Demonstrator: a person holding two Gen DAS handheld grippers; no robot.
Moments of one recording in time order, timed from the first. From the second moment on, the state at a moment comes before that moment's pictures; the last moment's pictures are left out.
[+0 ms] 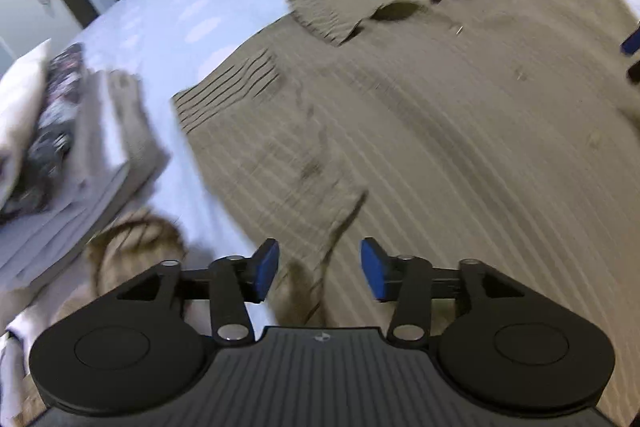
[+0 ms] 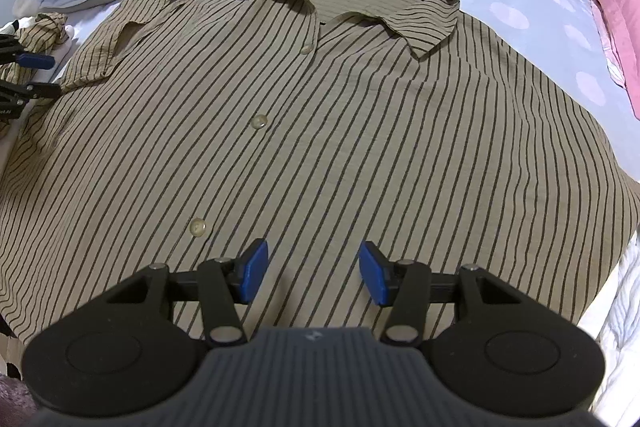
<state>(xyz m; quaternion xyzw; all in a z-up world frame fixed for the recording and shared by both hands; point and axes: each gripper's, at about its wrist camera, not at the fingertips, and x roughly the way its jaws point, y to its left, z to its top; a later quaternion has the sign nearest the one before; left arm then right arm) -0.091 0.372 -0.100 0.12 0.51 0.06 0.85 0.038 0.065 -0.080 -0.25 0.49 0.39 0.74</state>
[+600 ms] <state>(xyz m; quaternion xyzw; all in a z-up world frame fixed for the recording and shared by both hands) -0.113 0.396 -0.122 0.08 0.59 0.15 0.79 0.051 0.035 -0.084 -0.24 0.50 0.33 0.76</state>
